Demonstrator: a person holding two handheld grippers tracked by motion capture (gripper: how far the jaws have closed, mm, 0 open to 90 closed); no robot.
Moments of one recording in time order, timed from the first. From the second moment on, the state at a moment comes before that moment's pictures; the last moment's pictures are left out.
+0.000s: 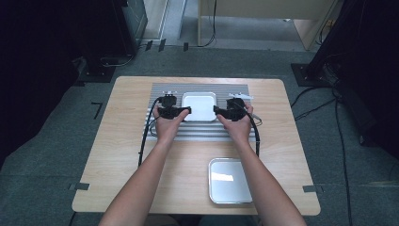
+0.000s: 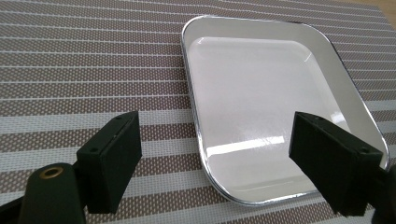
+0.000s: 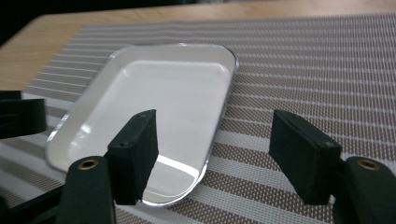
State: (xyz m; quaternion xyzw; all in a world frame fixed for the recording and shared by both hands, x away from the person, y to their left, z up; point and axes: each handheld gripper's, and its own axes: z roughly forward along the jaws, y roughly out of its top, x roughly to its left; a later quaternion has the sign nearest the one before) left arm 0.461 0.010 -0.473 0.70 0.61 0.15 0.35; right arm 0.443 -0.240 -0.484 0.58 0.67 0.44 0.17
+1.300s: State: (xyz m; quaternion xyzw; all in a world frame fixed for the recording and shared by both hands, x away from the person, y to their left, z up) left arm 0.392 0.040 -0.478 0.71 0.56 0.18 0.39; right arm 0.376 -0.307 -0.493 0.58 0.68 0.42 0.18
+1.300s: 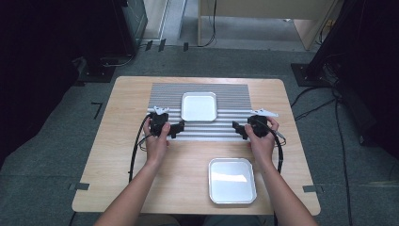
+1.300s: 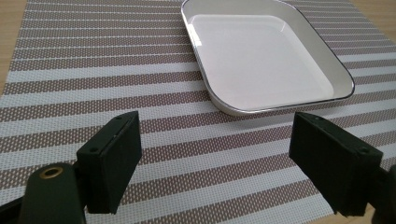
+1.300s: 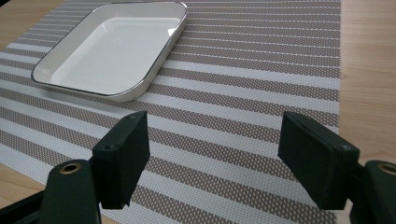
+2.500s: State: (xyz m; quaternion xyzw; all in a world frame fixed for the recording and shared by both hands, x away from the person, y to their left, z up) left arm 0.329 0.092 -0.480 0.72 0.53 0.19 0.41; right arm 0.304 -0.366 -0.492 0.59 0.66 0.42 0.21
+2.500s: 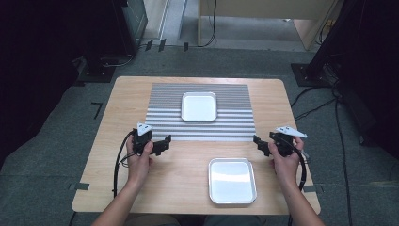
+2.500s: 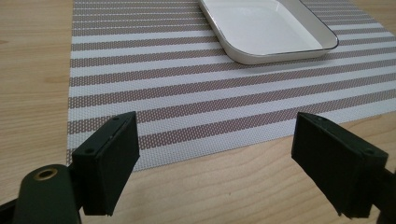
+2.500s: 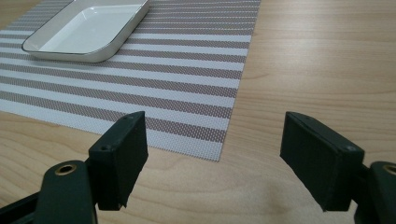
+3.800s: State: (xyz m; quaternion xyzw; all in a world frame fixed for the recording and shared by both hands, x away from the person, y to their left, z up) left arm 0.273 0.178 -0.507 0.71 0.55 0.22 0.37; right arm 0.223 -0.419 -0.513 0.62 0.65 0.39 0.22
